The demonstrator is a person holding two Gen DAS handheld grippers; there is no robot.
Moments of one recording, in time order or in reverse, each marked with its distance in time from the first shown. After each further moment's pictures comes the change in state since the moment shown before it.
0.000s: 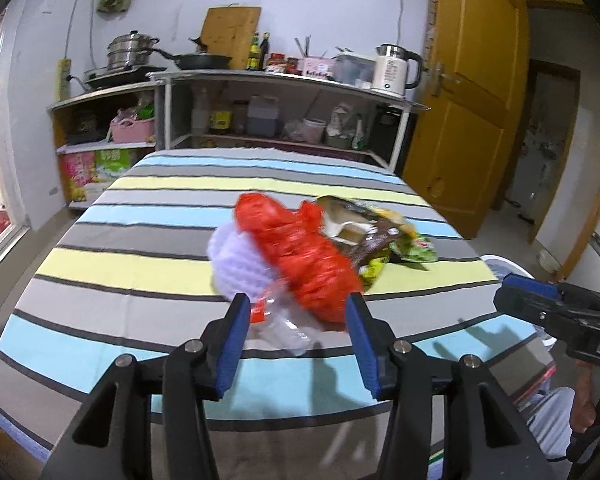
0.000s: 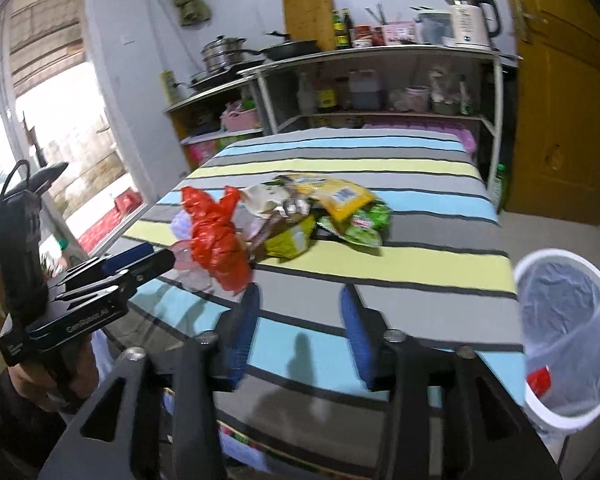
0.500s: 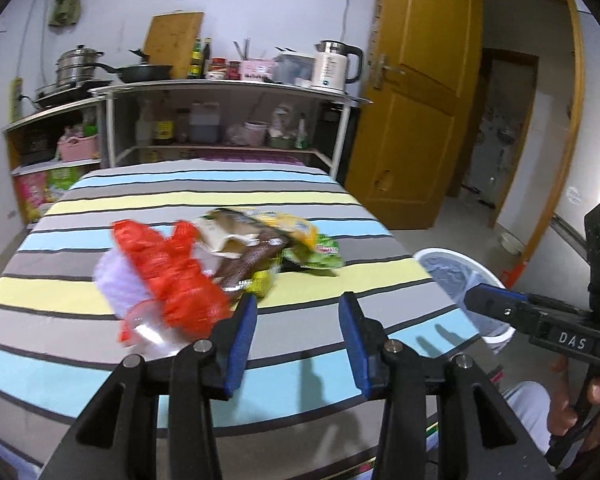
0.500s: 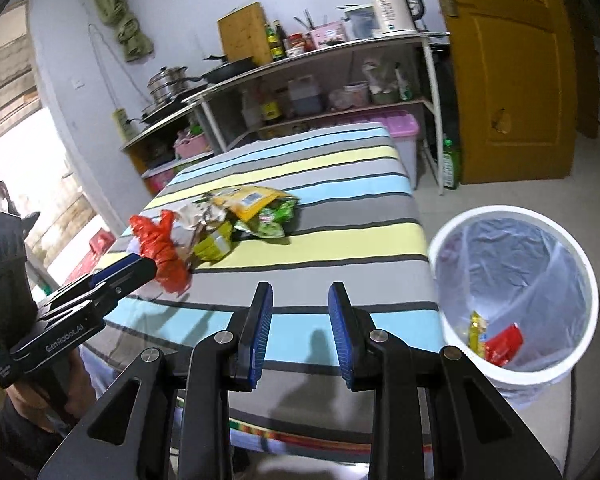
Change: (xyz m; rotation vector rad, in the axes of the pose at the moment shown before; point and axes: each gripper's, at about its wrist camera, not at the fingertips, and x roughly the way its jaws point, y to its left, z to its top) left arm -0.004 -0.078 0.010 0.081 -0.010 -0.142; right arm -0.049 -0.060 -0.020 0.177 -0.042 -0.099
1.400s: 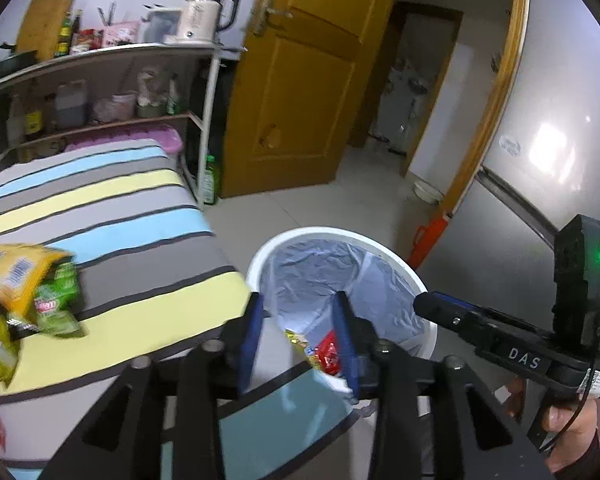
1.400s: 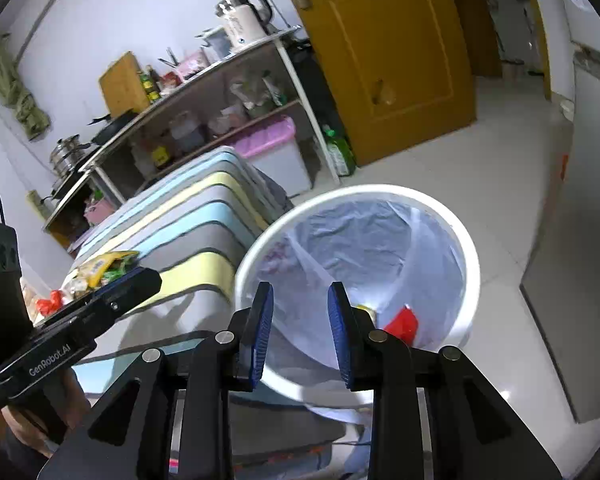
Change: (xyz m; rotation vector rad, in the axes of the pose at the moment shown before) left arm 0.104 -0.152 0.033 0.130 0.161 -0.350; right arm -0.047 -0.151 -0.006 0.307 -0.076 -0.237
